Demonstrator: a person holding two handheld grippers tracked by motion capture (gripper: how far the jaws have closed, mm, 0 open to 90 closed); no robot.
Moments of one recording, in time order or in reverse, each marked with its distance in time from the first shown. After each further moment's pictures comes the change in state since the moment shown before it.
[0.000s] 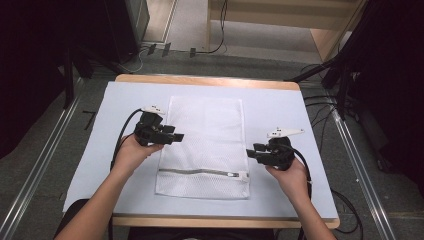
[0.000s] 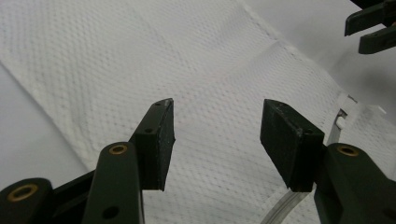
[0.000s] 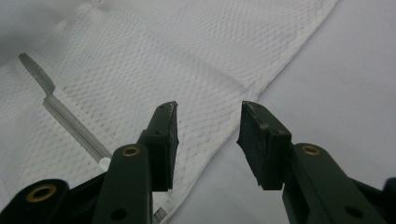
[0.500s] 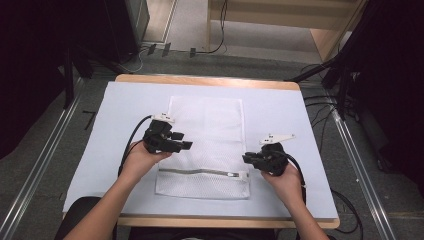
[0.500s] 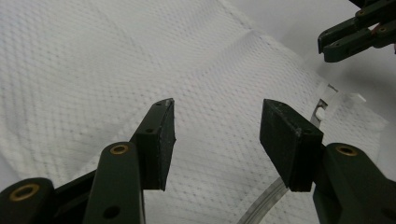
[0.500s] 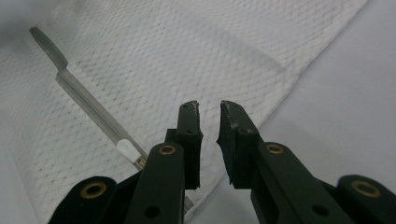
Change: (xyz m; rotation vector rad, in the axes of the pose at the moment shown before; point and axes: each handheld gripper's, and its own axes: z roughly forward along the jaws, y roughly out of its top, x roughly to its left) left arm -0.023 -0.006 0.017 0.011 -0.047 0.037; right arm 0.014 -0.011 0.013 0.053 0.038 -0.031
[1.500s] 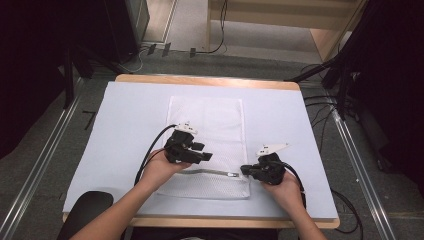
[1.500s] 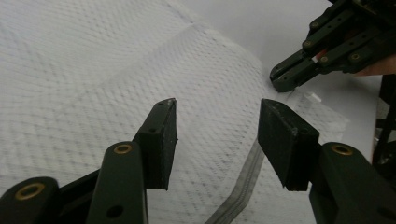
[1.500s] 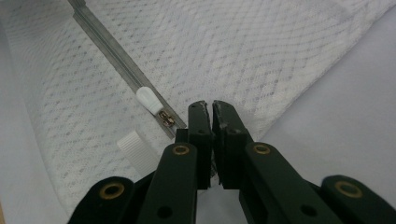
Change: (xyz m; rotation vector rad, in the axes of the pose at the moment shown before) left arm -0.042 0.004 0.038 0.028 -0.093 0.034; right arm 0.003 -0.025 0.012 0.074 0.094 -0.060
